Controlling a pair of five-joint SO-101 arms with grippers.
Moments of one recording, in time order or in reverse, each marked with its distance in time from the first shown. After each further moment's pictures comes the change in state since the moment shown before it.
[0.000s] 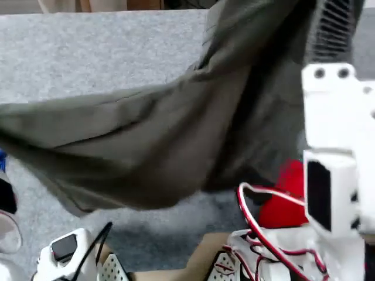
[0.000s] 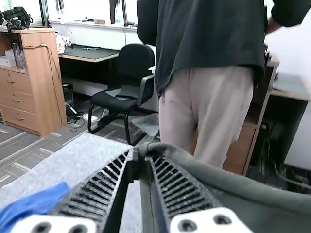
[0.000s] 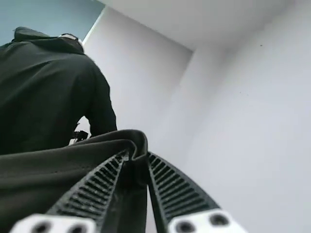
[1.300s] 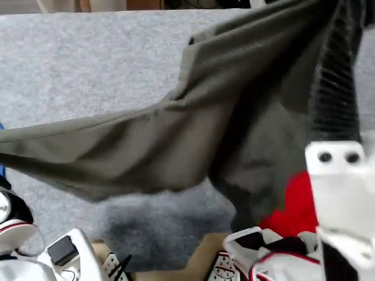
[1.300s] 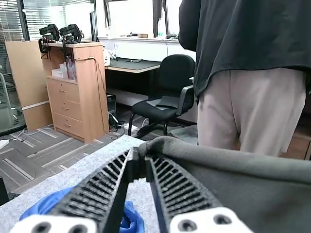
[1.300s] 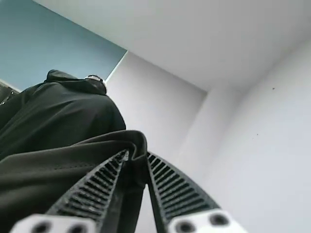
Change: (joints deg) left arm -10.3 -29.7 47.4 -21.5 -2.5; right arm -9.1 -6.9 -2.5 2.5 4.6
